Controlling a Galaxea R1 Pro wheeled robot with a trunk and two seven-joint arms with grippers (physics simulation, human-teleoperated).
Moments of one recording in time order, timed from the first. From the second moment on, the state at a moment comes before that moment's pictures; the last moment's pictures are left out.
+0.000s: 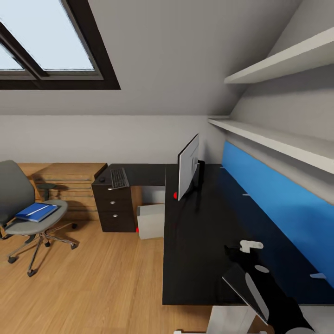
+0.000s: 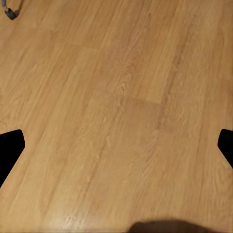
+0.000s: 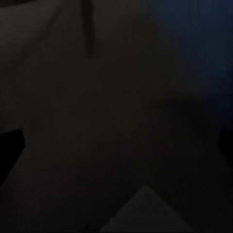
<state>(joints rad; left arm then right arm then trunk) 0.03 0.00 -0.37 -0.77 0.33 -0.15 0.61 -0.42 -0.12 0.01 -0.94 -0.16 0.22 -0.09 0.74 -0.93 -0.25</state>
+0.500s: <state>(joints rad) 0.03 0.00 -0.37 -0.77 0.33 -0.17 0.61 -0.29 -0.11 0.01 -1.24 -0.28 0.44 -0.09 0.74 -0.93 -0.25</state>
